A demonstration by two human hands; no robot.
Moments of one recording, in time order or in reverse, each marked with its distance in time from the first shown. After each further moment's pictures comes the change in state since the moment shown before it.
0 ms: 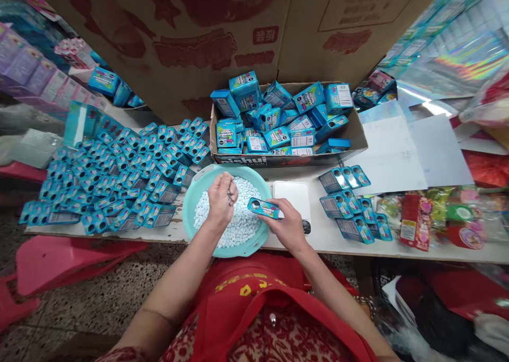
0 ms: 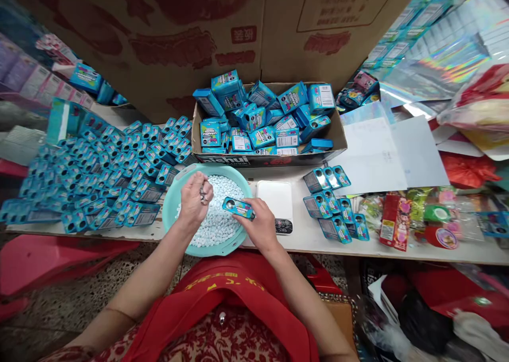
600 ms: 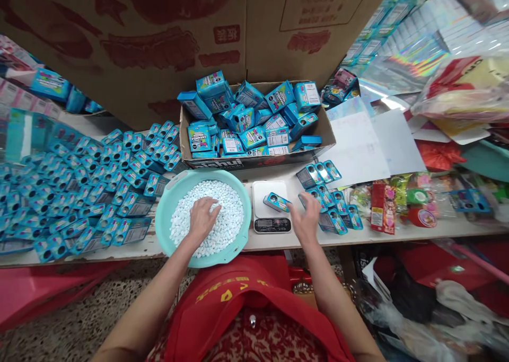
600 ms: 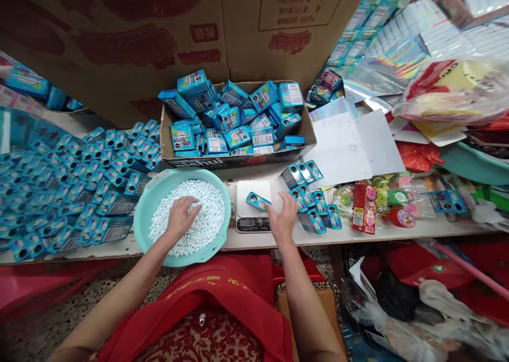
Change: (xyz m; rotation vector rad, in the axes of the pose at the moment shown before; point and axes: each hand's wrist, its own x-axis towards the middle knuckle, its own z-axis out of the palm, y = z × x) left_hand 0.009 -0.084 -0.054 1.286 -0.207 0.359; right_hand -0.015 0.118 -0.061 -0.383 0.433 0.145
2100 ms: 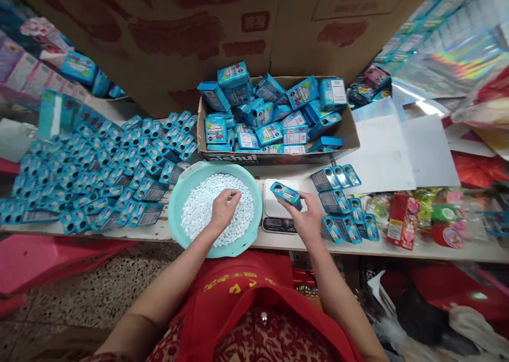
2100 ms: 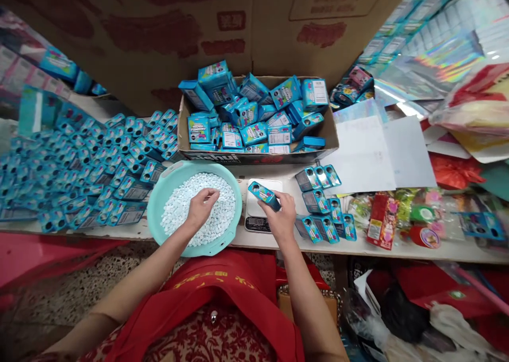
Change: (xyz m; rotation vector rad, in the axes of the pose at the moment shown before) left_hand 0.007 0.061 -0.009 -0.712 0.074 -0.248; right_hand 0.013 -0.058 -0.003 0.160 -0.135 -0.073
